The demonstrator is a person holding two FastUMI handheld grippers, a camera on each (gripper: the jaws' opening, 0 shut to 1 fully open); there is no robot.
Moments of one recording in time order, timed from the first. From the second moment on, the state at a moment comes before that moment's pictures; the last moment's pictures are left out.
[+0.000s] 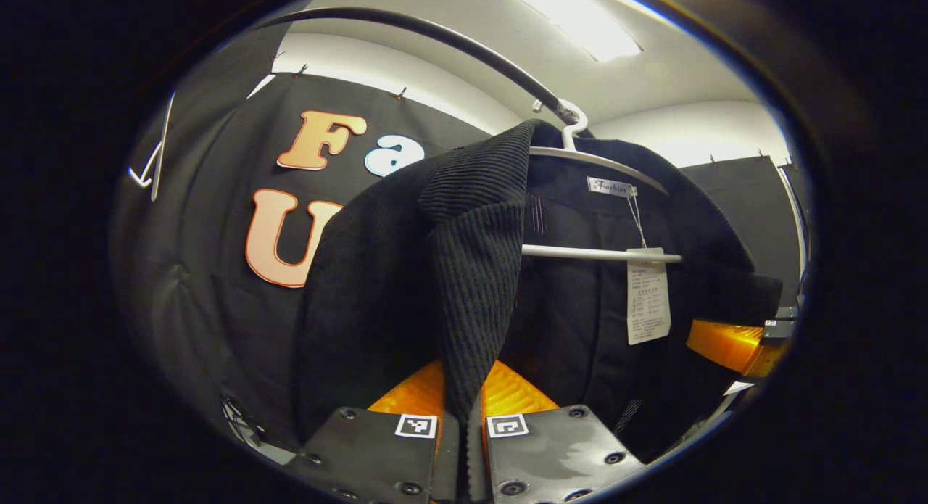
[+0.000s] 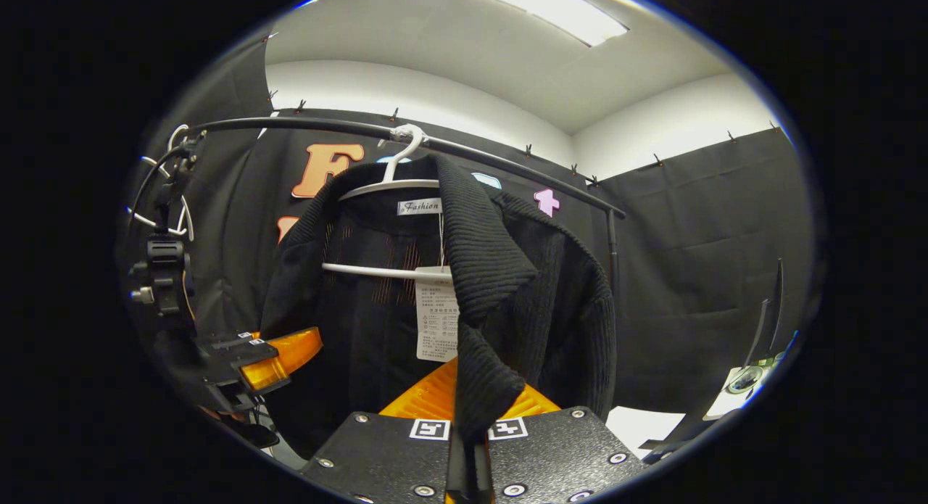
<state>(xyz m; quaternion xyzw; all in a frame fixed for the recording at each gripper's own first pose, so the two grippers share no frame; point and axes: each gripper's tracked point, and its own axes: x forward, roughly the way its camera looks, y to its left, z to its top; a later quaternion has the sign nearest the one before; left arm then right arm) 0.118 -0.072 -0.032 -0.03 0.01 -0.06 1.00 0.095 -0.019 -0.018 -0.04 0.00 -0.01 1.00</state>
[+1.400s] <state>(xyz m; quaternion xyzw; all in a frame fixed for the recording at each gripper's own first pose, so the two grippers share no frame) 0.110 0.015 0.076 0.02 -0.07 0.04 1.00 0.174 -0.189 0.111 -0.17 -0.03 -0.13 0.98</state>
